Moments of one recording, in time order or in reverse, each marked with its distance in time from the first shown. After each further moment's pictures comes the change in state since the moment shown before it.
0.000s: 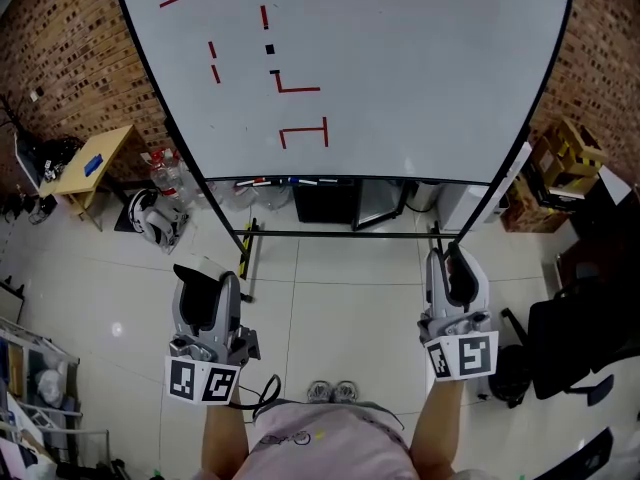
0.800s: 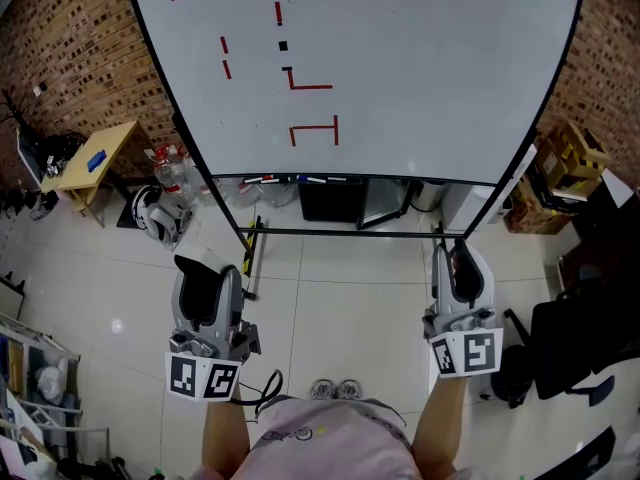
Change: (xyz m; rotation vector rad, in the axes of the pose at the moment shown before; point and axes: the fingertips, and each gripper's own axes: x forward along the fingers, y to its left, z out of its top) left arm -0.003 0.021 0.013 0.020 -0.023 -0.002; right arm 0.010 0.017 0.004 -0.005 -0.011 -0.008
